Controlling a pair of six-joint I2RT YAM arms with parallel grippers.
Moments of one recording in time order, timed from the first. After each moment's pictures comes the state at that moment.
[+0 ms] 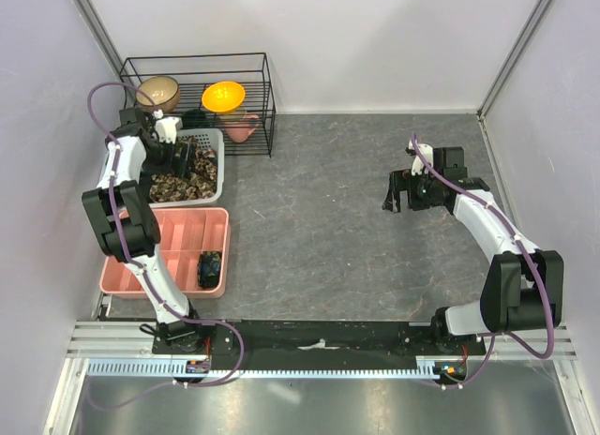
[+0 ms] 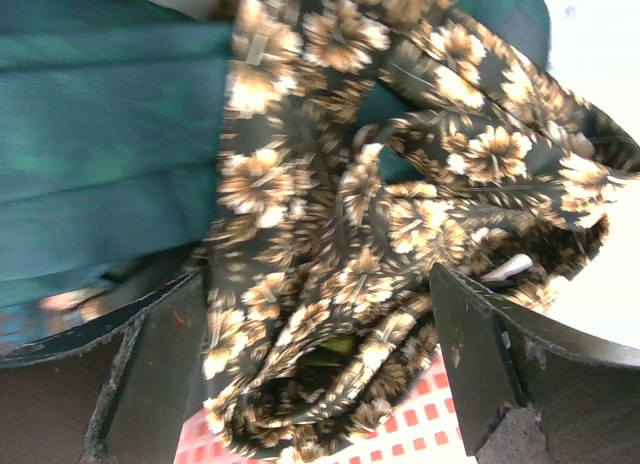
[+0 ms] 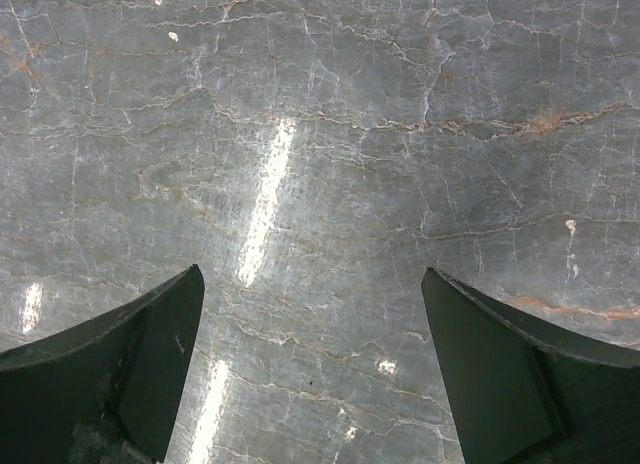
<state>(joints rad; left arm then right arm) 0.29 1.98 1.69 -0.82 0.28 0.46 0.05 1.41 0.99 -0.49 -0.39 -0.03</state>
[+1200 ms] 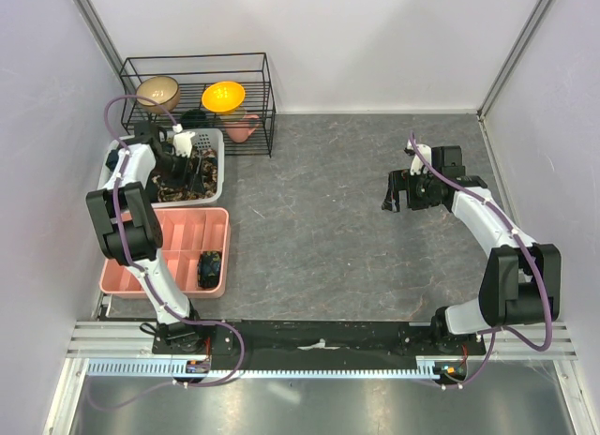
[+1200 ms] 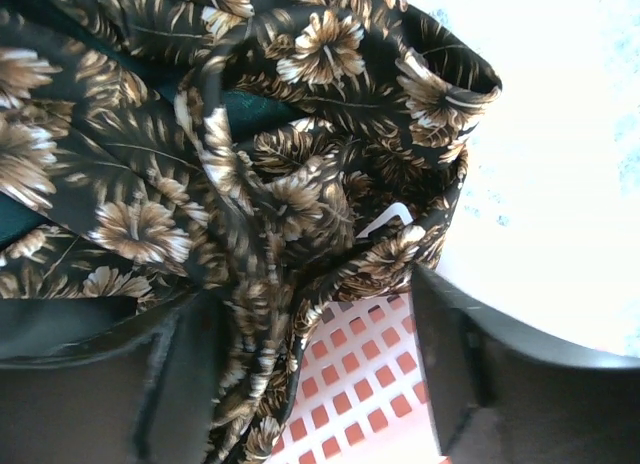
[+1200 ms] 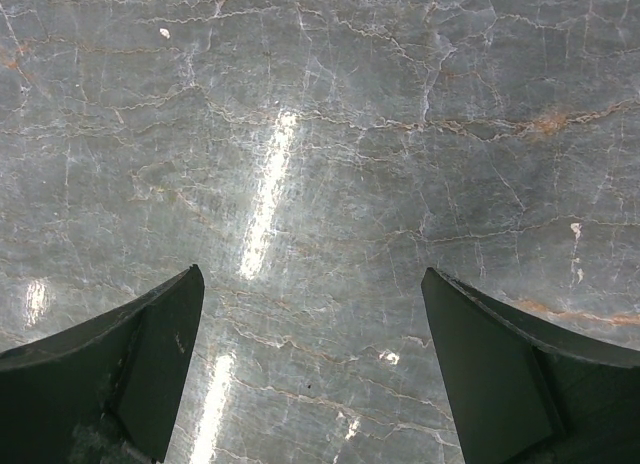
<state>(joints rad) 0.24 1.94 1.54 -0.86 0.46 0.52 0.05 1.44 1.00 -0.49 -0.39 -0.03</state>
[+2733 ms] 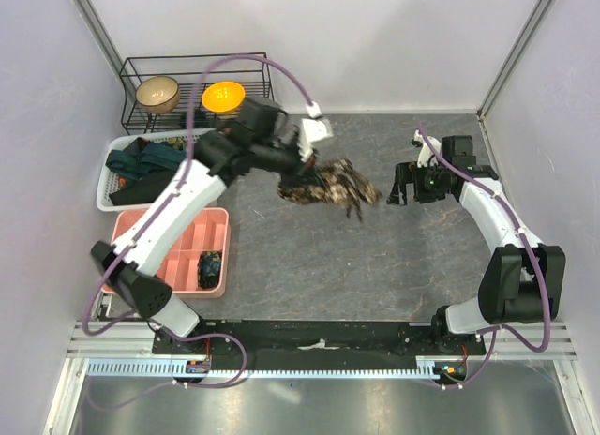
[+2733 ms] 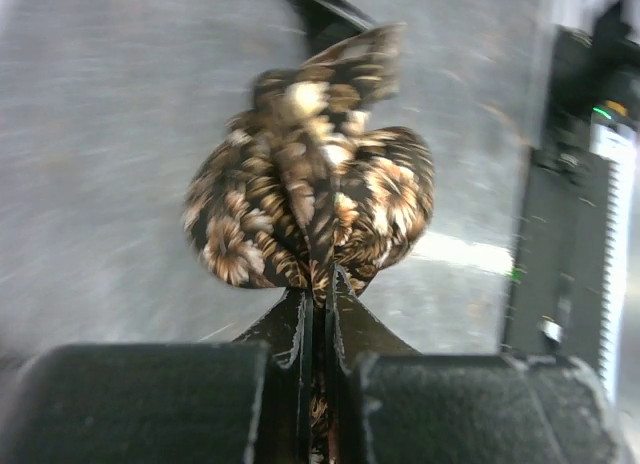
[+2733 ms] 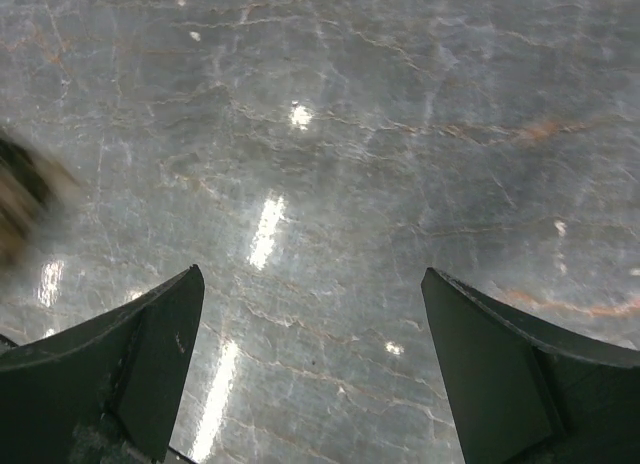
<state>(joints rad) -0.59 1.53 1.76 -0.86 0.63 0.42 0.02 1.46 1.11 -0.62 -0.45 -0.08</state>
